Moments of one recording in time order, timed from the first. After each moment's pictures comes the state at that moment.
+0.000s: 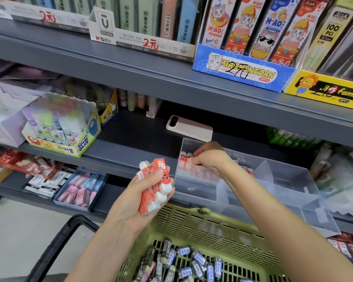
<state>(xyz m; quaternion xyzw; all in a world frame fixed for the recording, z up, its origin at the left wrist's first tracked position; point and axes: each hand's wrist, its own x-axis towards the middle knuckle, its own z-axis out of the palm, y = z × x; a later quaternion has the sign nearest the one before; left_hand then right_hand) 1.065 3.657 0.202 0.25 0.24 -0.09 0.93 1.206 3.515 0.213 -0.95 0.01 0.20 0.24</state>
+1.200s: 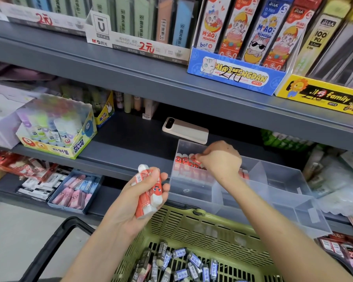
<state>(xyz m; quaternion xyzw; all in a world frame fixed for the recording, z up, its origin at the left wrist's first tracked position) 1.063 3.655 0.201 0.29 0.22 -0.08 0.93 1.195 3.501 0.214 -0.99 0.05 0.00 0.09</state>
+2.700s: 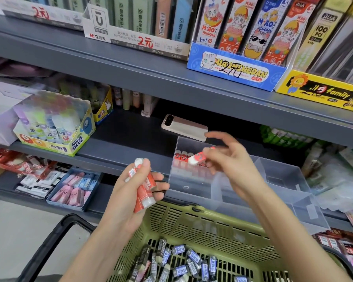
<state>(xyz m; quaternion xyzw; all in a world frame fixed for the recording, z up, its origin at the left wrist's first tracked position) 1.062 3.657 0.195 0.41 0.19 0.01 0.89 1.142 3.476 0.241 -0.75 -0.06 0.08 0.65</state>
